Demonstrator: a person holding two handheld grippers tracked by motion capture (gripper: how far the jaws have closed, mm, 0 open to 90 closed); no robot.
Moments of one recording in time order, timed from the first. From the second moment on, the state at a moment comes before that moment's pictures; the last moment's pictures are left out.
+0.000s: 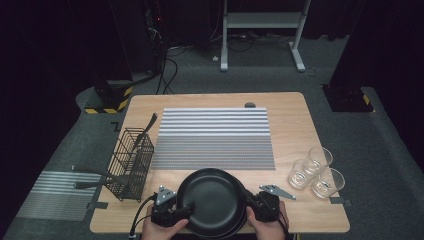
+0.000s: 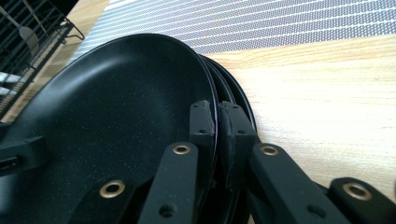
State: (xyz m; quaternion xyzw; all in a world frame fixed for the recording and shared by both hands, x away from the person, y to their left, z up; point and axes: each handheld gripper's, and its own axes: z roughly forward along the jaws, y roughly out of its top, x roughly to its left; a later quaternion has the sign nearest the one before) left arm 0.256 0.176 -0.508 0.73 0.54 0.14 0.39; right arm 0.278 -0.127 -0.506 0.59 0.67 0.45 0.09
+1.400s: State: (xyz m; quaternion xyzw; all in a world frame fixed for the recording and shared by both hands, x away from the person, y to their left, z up) left arm 0.255 0.198 -0.496 0.72 0.55 0.17 0.39; right arm 0.278 -0.110 -0.514 0.57 0.69 0.45 0.07
